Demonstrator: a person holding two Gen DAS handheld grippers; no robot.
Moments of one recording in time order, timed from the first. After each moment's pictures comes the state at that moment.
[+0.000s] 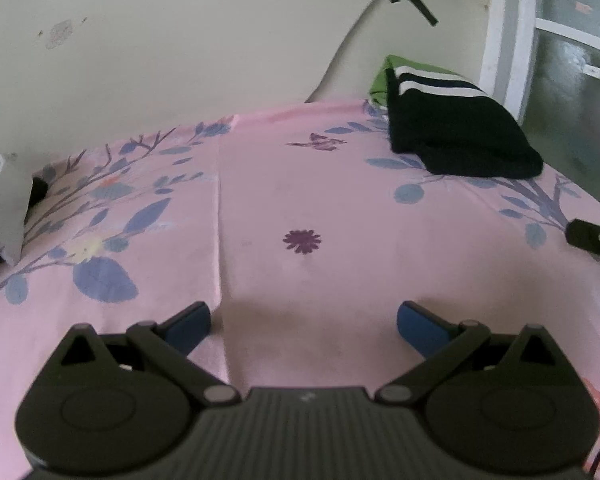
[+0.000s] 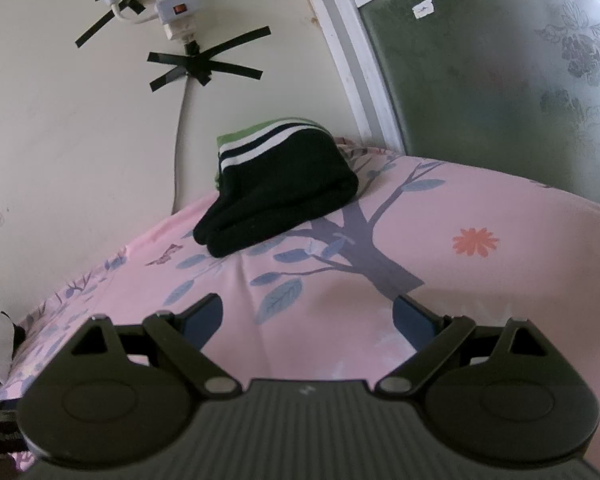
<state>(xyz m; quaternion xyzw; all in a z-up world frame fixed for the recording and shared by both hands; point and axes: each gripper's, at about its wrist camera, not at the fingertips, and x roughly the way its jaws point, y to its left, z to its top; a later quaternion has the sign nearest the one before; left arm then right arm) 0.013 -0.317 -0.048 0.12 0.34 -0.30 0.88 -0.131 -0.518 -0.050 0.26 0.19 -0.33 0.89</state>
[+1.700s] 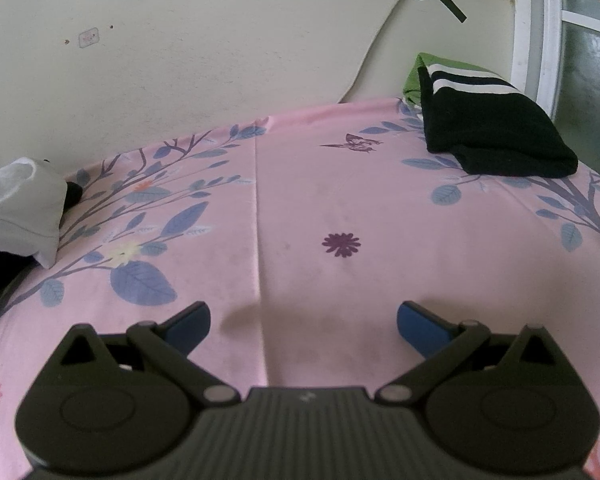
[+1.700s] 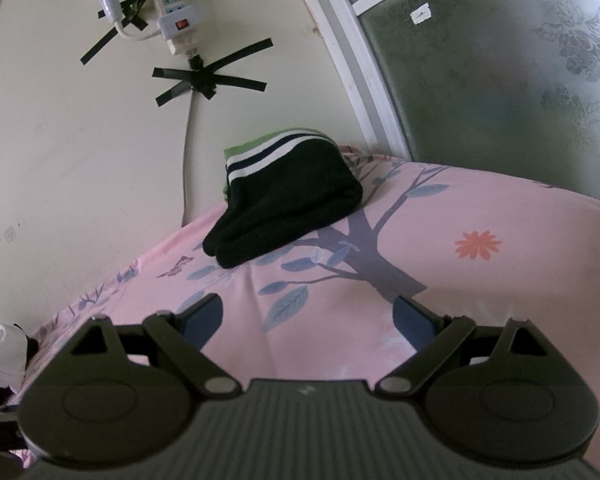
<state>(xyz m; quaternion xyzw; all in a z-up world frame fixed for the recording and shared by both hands) 0.016 -0.314 -0.045 0.15 0.33 -0.25 0.90 -0.137 -0.521 -0.050 0.27 0.17 -0.32 0.89</state>
